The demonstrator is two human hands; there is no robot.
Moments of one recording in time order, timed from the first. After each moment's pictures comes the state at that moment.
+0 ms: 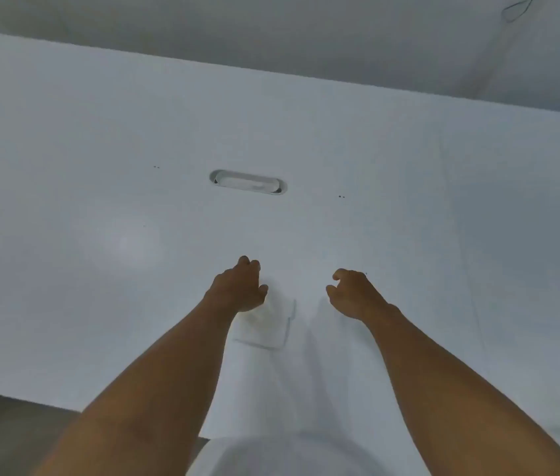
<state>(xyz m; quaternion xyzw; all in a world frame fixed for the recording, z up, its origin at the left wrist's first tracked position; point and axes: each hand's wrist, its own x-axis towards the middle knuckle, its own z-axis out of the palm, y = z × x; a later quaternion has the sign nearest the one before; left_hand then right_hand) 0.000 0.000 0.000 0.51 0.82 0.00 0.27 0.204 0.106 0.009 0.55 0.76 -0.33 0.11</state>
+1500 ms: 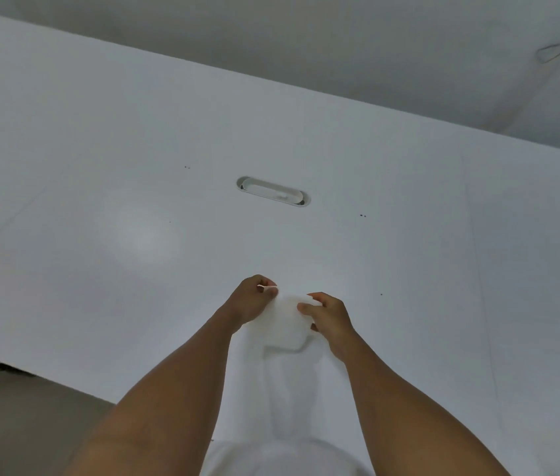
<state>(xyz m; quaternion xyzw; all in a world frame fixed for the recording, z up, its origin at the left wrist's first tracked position) -0.009 -0.029 -0.017 0.25 0.75 0.38 0.48 0.158 0.058 -0.018 0.56 0.55 -0.62 -0.09</state>
